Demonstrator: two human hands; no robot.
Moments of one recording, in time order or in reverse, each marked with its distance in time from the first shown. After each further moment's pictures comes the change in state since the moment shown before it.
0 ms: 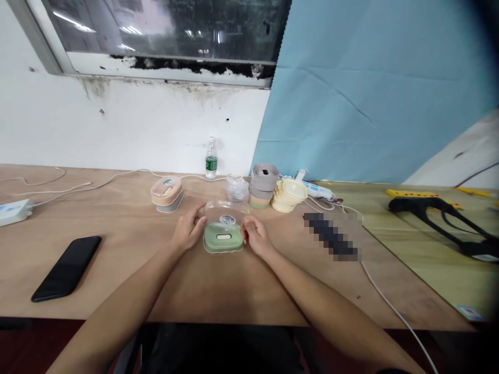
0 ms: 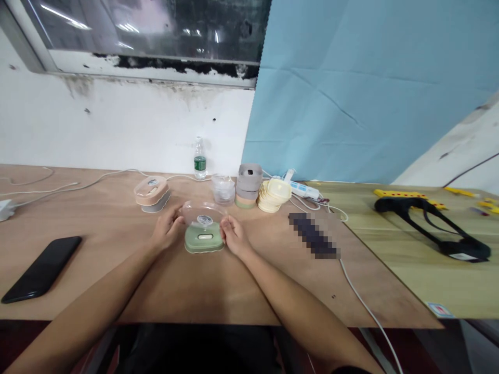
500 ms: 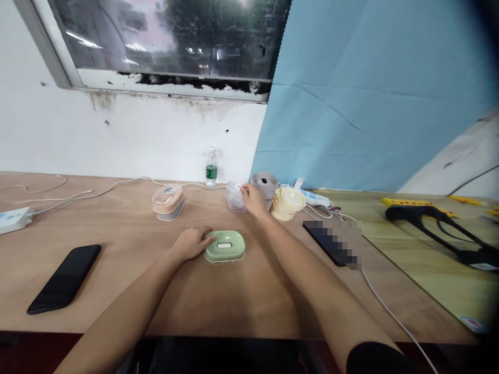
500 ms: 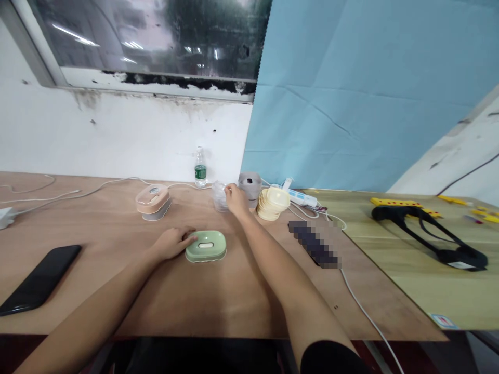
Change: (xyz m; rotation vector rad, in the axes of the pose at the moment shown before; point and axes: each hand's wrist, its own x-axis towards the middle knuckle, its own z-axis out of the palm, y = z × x) left_hand 0.004 -0.015 0.008 0.317 -0.458 -0.066; right_hand 0.137 -0.021 -0.033 -0.880 0.239 -0.145
